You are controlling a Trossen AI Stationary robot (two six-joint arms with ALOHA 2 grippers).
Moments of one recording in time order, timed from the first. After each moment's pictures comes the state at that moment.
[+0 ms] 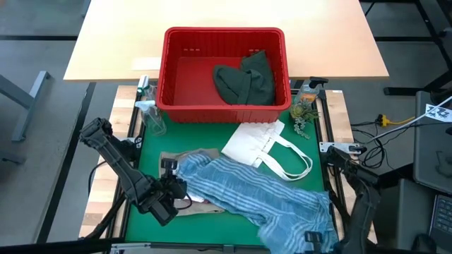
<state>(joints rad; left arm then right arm) -0.74 1.67 1.55 -1.45 -0.50 -0.65 1.06 2.09 2.07 -1.34 -0.03 1.17</state>
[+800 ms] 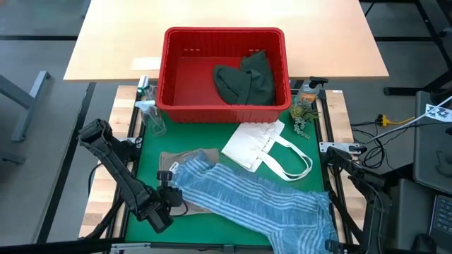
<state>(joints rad) -0.82 1.67 1.33 -1.24 -0.35 -0.82 1.18 2.09 2.07 -1.33 -0.06 1.46</state>
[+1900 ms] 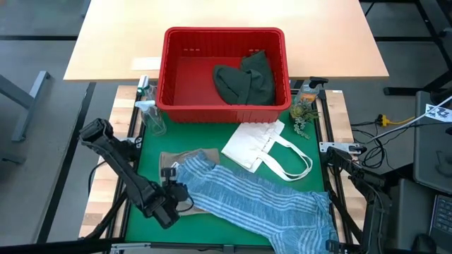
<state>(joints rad) -0.76 1.67 1.33 -1.18 -0.43 -0.85 1.18 2.10 2.07 -1.33 -0.09 1.46</state>
